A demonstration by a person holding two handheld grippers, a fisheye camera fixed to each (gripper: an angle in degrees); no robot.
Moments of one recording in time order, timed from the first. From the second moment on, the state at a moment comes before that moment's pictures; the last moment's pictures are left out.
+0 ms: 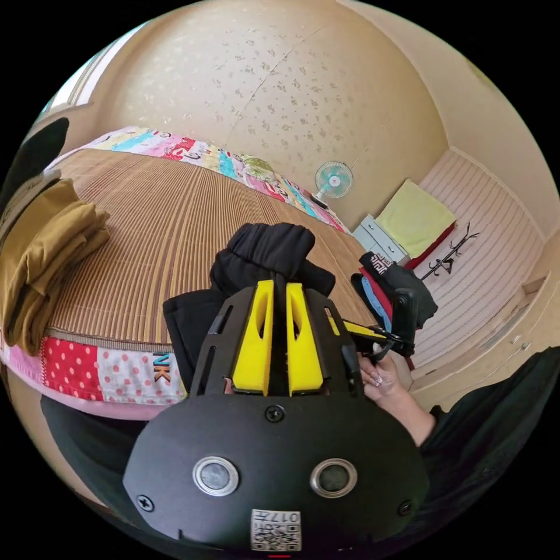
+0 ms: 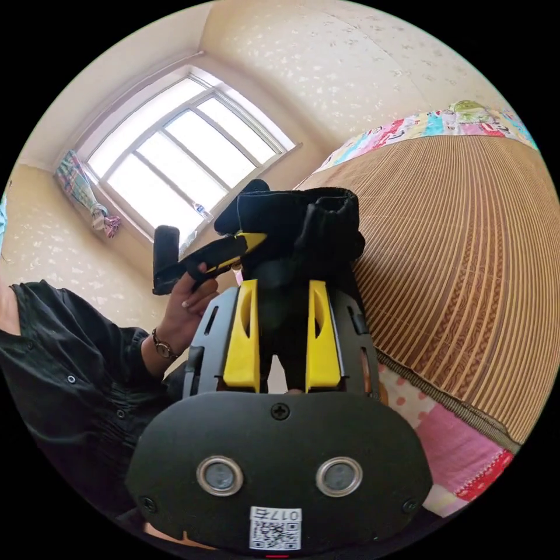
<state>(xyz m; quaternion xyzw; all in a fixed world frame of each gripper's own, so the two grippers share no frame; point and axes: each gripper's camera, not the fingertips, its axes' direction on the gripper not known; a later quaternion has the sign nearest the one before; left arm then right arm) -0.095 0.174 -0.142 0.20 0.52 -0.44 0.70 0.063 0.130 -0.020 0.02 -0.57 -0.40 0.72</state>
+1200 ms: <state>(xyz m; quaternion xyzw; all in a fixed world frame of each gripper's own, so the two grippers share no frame) -0.396 0.356 -0.260 0.67 0.63 -0.21 0.34 0.126 0.290 -0.244 0.44 -0.36 -0.23 0.79</state>
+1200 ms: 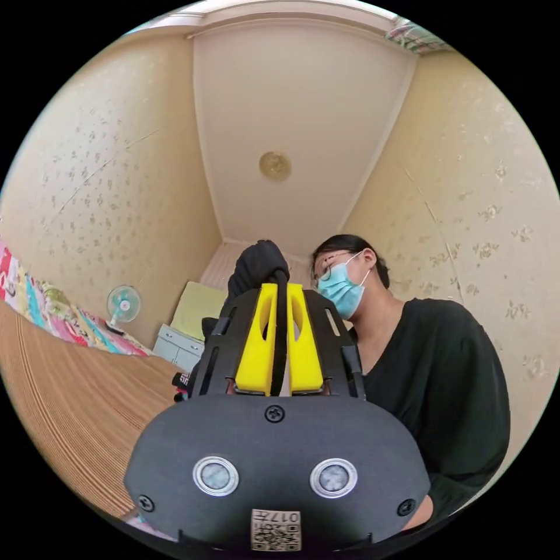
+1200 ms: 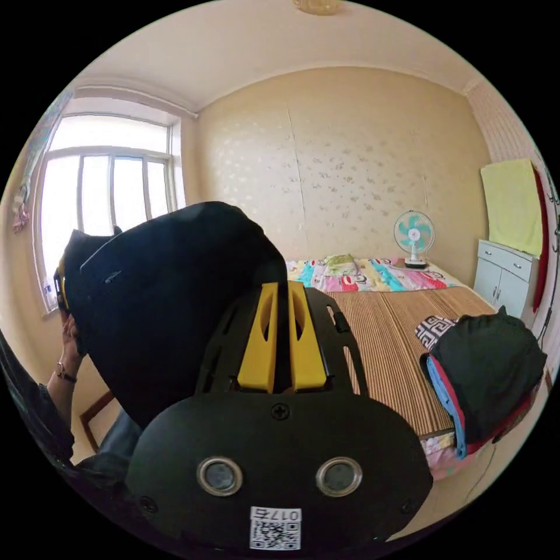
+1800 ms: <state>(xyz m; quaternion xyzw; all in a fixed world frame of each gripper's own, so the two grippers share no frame) -0.539 -0.022 -0.086 0.29 0.54 -0.38 0.69 -0.083 -0.059 -0.224 0.27 -0.18 -0.25 0.91</state>
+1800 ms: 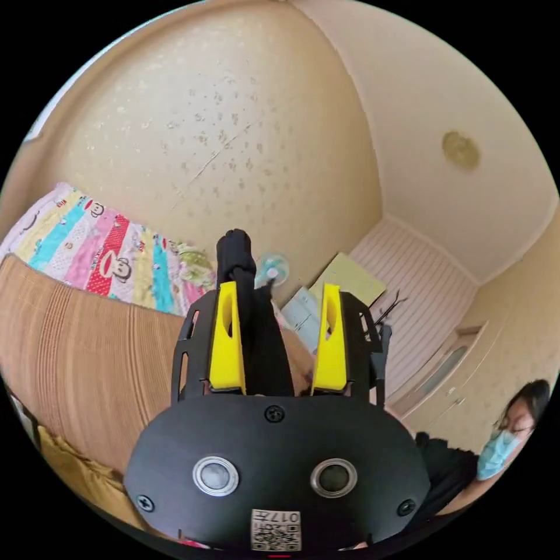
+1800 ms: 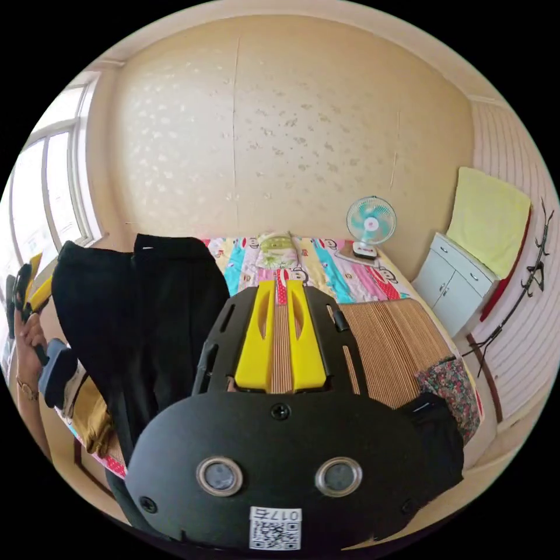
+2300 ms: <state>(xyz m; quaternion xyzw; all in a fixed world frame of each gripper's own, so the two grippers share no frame) -0.204 0.048 0.032 0.09 0.54 -0.26 0.80 -0.128 0.147 0.085 0.04 -0.13 -0.44 0.89</state>
